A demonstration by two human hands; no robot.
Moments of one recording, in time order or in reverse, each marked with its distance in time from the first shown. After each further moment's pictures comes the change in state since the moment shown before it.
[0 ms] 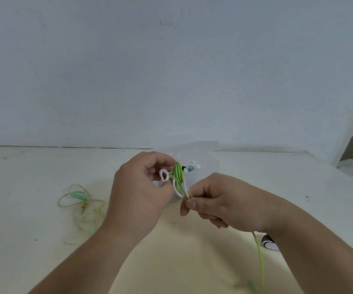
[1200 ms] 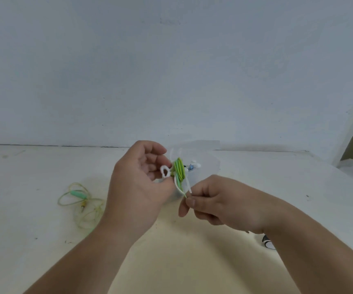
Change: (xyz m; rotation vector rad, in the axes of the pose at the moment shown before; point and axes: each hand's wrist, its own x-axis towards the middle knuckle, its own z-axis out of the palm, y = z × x) left_hand 0.000 0.004 0.000 -0.178 0.028 -0.075; right_hand 0.003 0.002 0.005 0.049 0.008 0.051
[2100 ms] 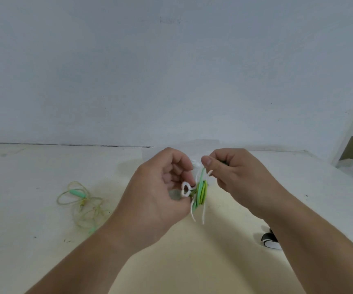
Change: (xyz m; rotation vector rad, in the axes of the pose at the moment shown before) left_hand -0.010 0.009 0.006 -0.019 -0.339 0.028; right_hand 0.000 0.001 -0.015 0.072 0.555 -0.059
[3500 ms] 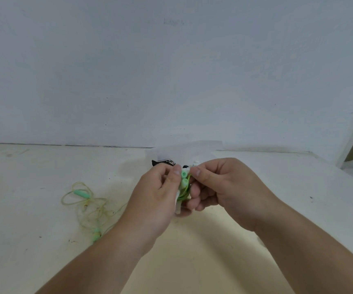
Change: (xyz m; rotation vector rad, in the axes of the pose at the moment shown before) left_hand 0.001 -0.013 0.008 -0.104 0.147 -0.393; right_hand -0.007 -0.009 0.021 0.445 -0.234 0.079
